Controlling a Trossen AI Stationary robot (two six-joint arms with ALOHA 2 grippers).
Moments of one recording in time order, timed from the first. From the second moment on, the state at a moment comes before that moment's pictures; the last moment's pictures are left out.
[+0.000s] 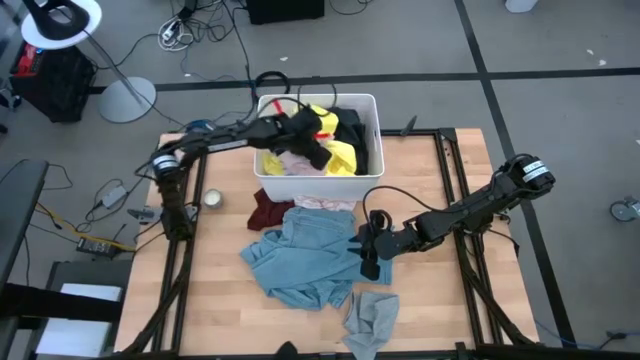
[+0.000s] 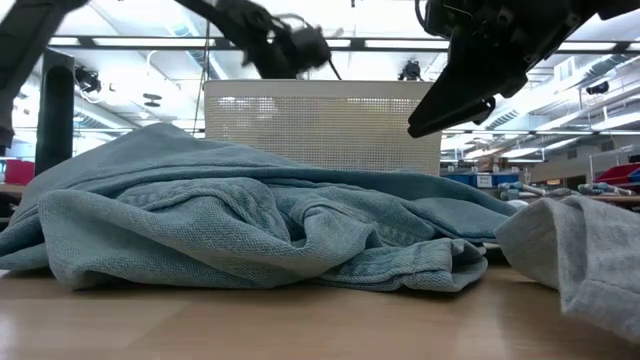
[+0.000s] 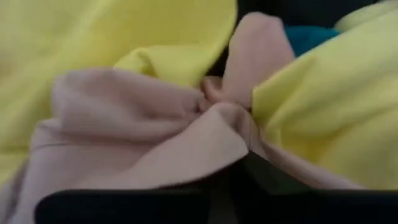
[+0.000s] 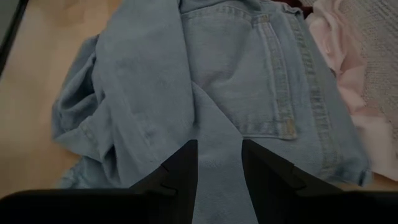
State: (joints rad) left arm 0.46 1.87 1.55 -0.61 -0.12 -0.32; right arm 0.39 1.45 0.80 -0.07 0.41 0.46
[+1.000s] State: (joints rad) left arm 0.34 1.68 1.78 -0.95 -0.07 -0.24; right arm 0.39 1.45 0.80 -0.09 0.42 0.47
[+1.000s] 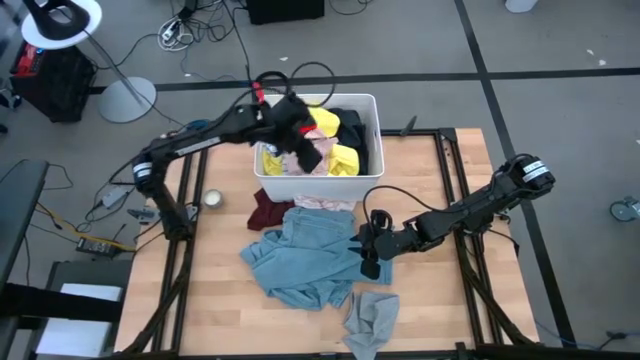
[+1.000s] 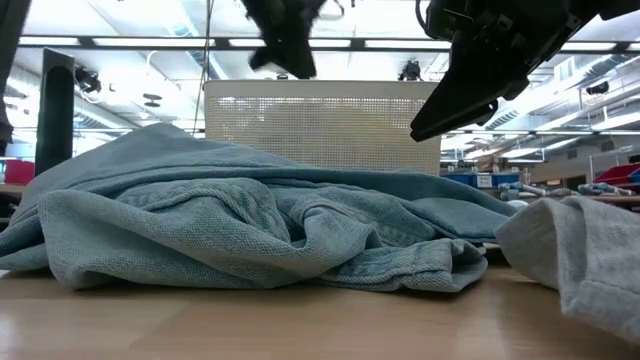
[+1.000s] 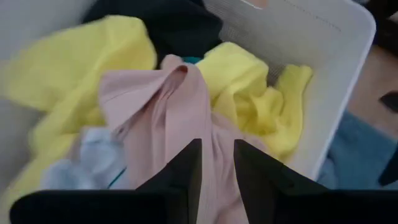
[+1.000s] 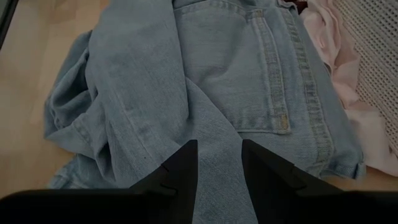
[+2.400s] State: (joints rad) left arm -0.29 1.02 0.54 -0.19 -0.22 -0.53; right arm 0.45 1.42 0.80 -0.19 0.41 0.66
